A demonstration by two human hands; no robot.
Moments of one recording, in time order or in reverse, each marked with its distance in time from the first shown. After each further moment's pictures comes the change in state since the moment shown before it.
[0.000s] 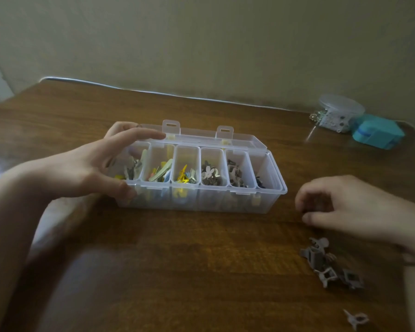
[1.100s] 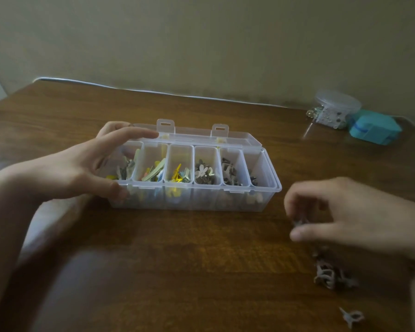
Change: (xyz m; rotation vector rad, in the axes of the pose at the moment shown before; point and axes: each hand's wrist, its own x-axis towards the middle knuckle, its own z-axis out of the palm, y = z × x) left_hand 0.001 -0.003 0.000 -0.016 0.005 0.001; right_hand -0.016 -0.015 -0.002 0.053 -0.040 -0.198
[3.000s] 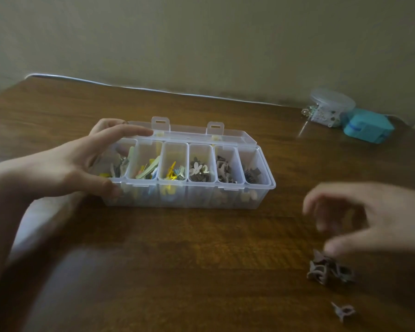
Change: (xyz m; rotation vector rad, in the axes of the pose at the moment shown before) left_hand 0.001 -0.002 0.006 0.140 0.070 -0.019; right_hand -0.023 0.019 -0.015 0.060 -0.089 0.046
